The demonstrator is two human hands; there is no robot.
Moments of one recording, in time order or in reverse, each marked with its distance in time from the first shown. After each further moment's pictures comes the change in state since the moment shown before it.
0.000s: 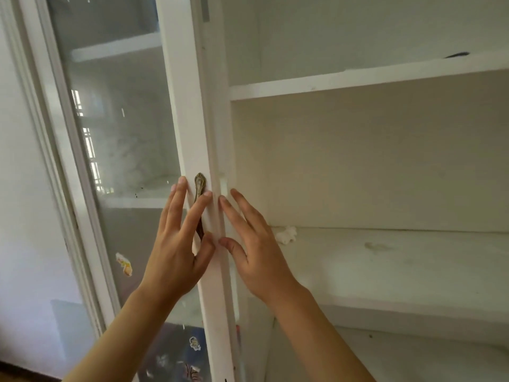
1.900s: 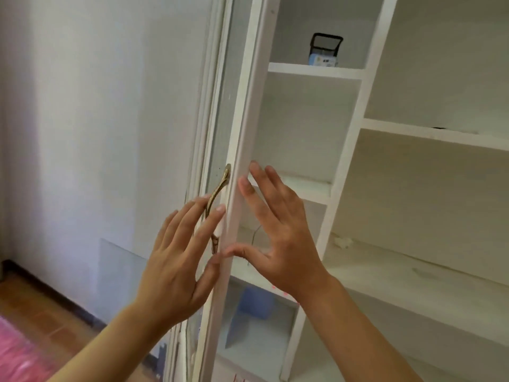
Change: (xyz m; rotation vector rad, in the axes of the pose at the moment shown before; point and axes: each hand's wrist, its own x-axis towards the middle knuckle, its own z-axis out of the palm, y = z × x) left_hand -0.143 -0.020 -0.216 0.115 0.129 -0.096; right_hand 0.001 -0.211 0.059 -0.238 -0.014 -0.511
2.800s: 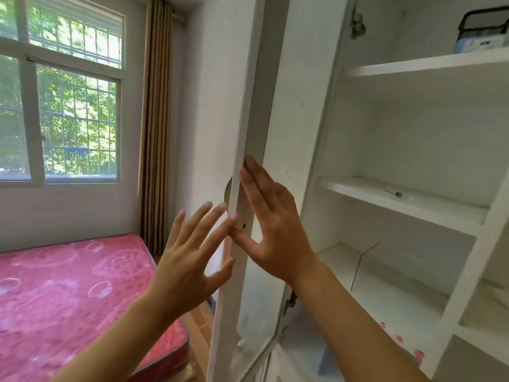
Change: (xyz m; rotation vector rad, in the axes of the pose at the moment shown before) left_hand -0.056 -0.062 -0.101 0.552 -0.118 -0.110; right_hand 0.074 -0.069 0.119 0.434 0.078 -0.219
